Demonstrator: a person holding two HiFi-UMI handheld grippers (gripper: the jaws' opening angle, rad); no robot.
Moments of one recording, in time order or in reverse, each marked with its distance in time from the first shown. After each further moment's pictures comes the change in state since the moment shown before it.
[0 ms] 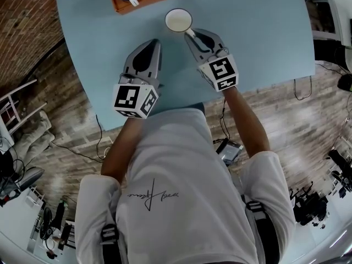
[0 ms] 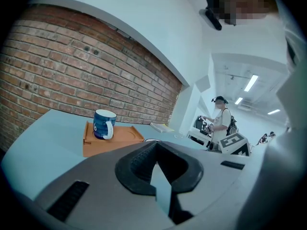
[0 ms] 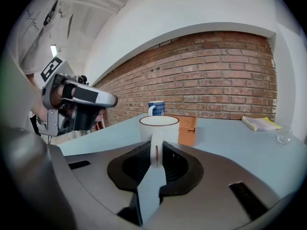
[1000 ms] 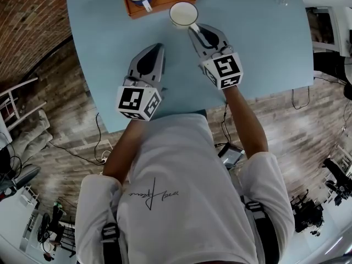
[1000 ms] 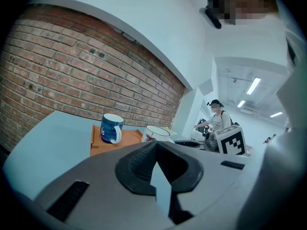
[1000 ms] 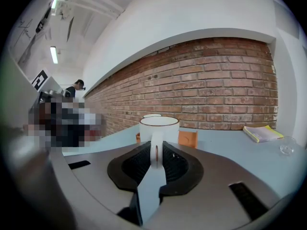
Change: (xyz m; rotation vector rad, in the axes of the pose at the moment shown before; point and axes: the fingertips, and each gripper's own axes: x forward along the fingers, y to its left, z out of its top) left arm -0.008 0.021 0.011 -0.024 -0.030 0.021; right arm 0.027 -0.012 0.051 -0.002 -0.075 -0.032
